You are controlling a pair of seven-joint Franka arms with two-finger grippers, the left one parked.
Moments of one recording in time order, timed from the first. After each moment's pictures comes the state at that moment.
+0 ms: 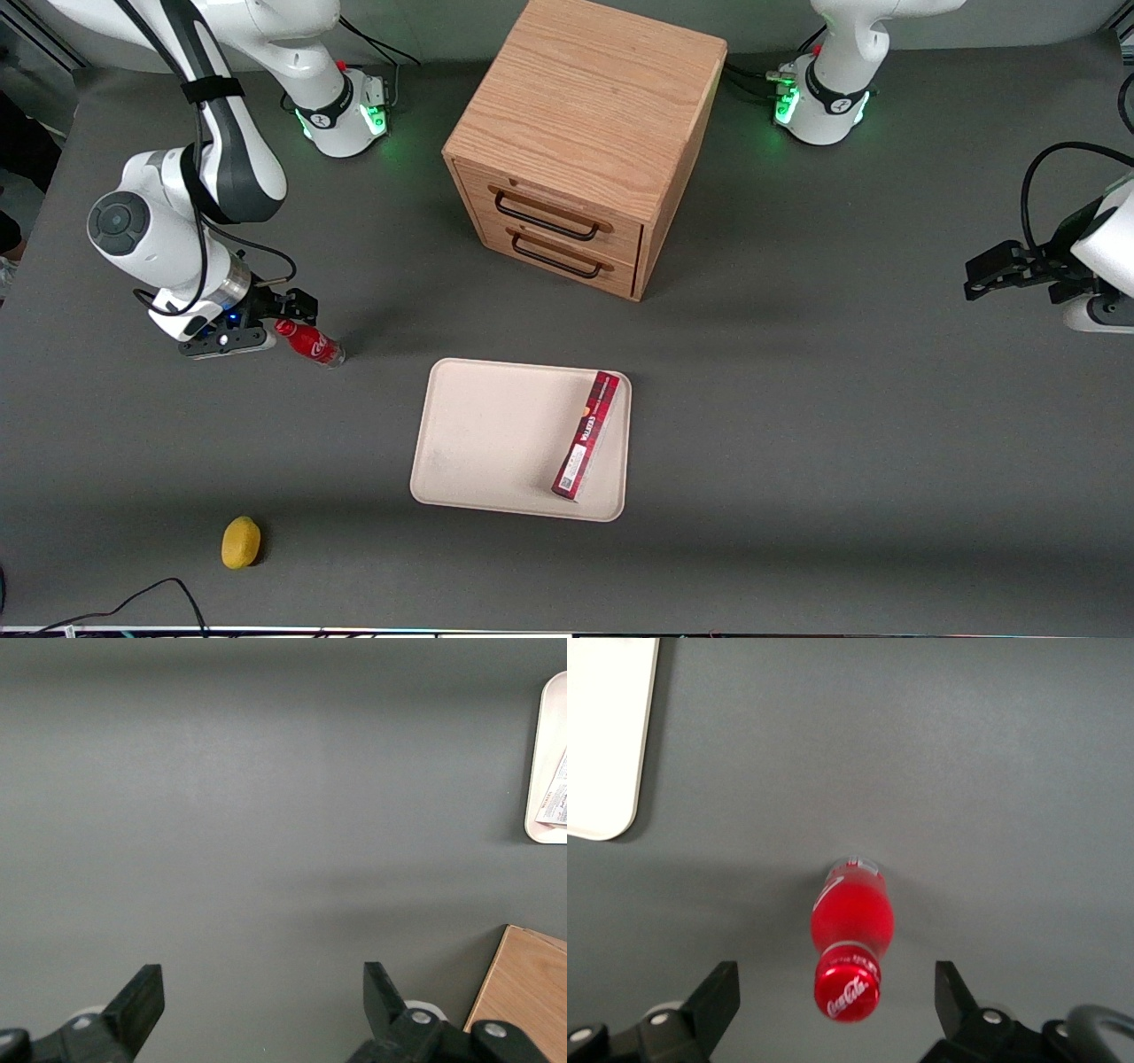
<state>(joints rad) 0.03 0.07 0.04 -2.26 -0.01 2.33 -0.04</state>
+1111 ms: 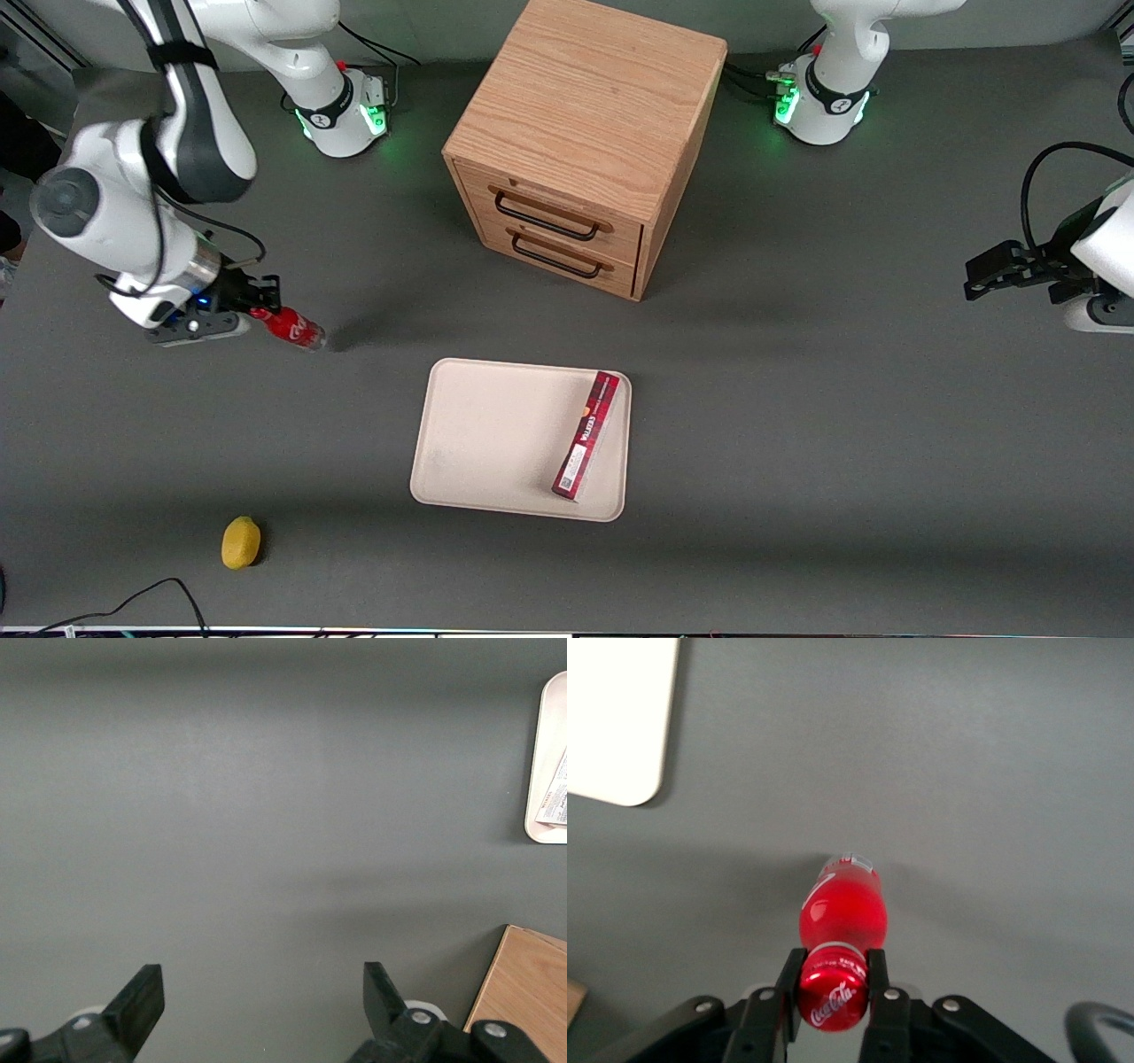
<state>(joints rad) 0.01 -0.04 0.04 -2.09 -0.01 1.98 -0.08</state>
